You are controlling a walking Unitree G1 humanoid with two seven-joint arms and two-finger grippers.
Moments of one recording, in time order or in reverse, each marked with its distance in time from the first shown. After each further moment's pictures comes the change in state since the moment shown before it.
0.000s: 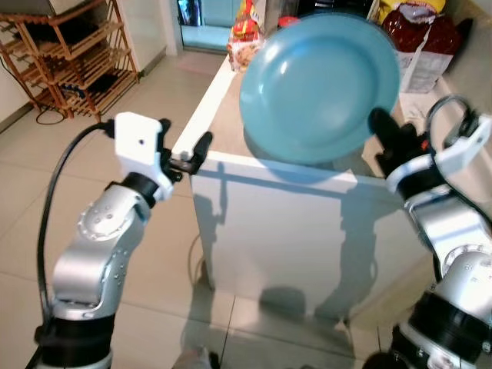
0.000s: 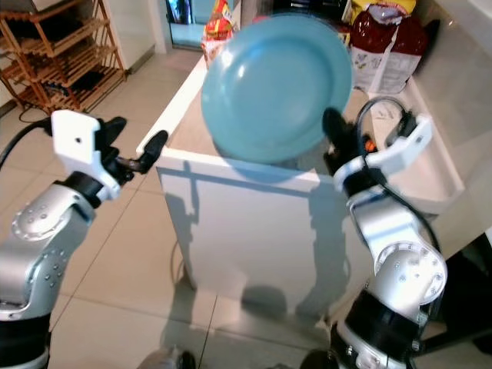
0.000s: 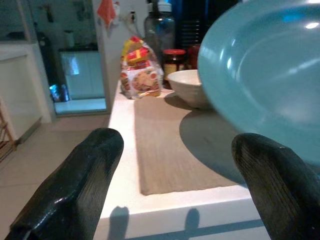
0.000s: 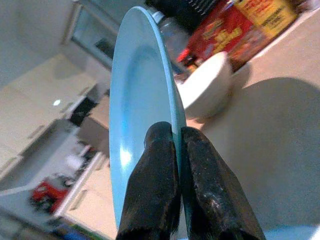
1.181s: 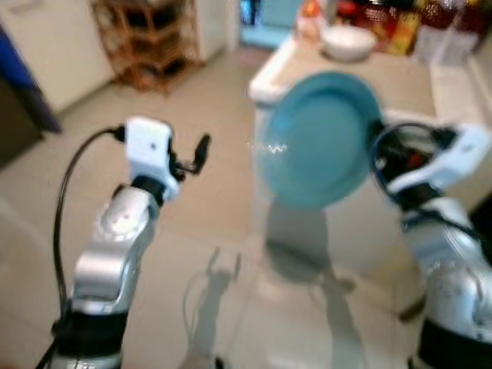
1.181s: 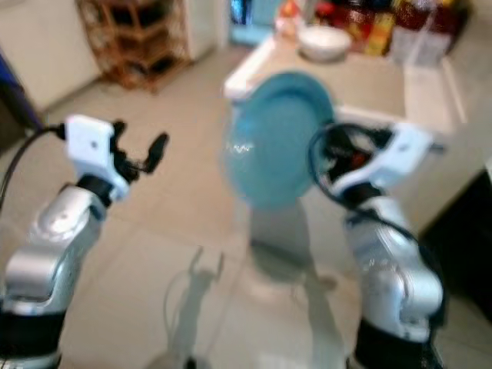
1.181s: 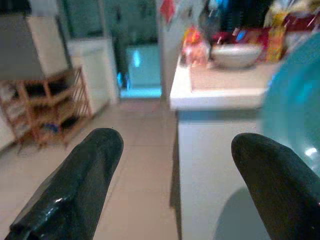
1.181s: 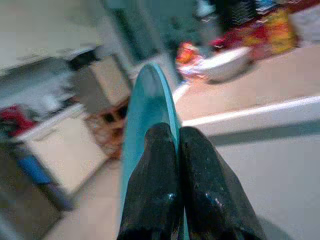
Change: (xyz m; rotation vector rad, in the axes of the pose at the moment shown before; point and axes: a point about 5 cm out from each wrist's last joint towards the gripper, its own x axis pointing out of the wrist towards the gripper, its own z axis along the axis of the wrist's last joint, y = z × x) left arm 0.007 0.006 -0.022 0.058 0.046 0.114; right arm -0.006 -0.009 -0.010 -0.465 -0.062 -0.055
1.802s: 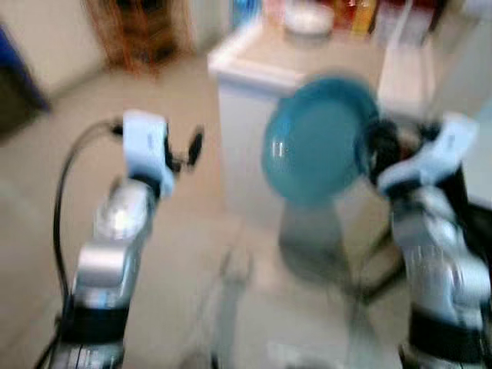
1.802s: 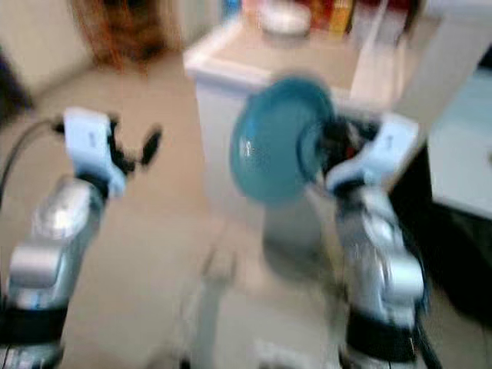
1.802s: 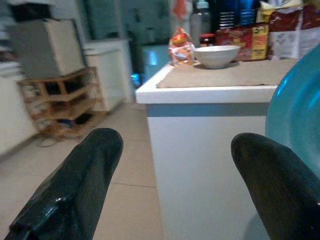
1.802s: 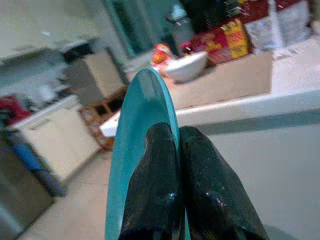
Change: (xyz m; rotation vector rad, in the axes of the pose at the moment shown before) left arm 0.007 0.005 0.003 0.012 -0.026 0.036; right arm 0.014 0.003 -0.003 -0.059 -0.013 -0.008
